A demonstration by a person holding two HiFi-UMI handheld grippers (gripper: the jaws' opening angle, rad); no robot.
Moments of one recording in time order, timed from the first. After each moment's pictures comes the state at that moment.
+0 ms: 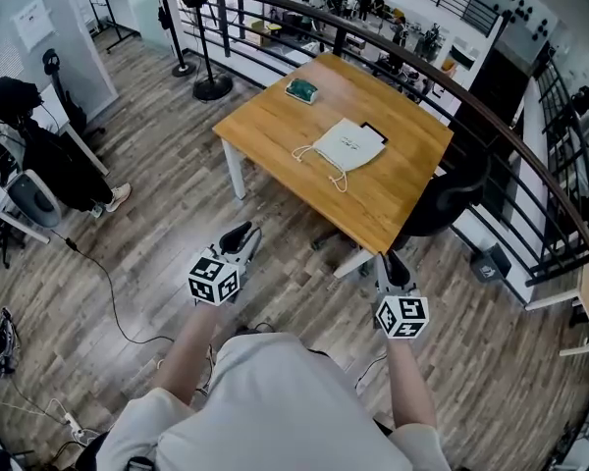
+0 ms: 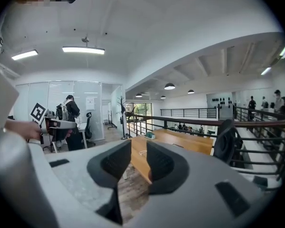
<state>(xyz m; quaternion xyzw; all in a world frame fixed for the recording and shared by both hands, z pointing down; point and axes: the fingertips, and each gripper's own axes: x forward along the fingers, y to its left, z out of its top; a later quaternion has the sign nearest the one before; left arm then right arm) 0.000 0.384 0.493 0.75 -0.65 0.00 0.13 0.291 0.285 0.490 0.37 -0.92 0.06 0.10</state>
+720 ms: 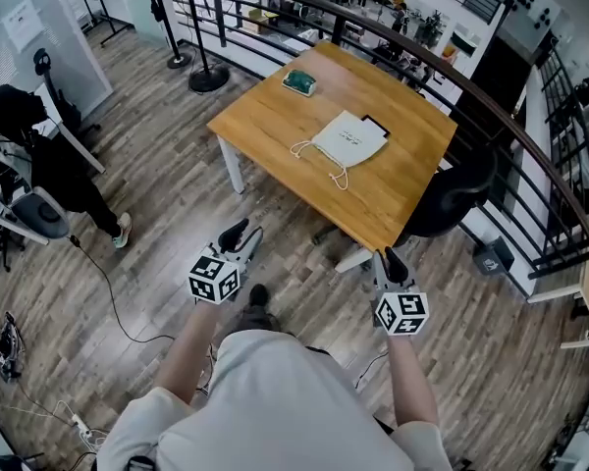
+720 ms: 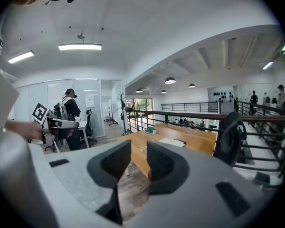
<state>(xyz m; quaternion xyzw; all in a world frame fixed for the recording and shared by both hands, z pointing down) -0.013 0.344 0.512 0.75 -0.64 0.01 0.15 0.274 0.250 0.512 0.36 -0.92 0.08 0.12</state>
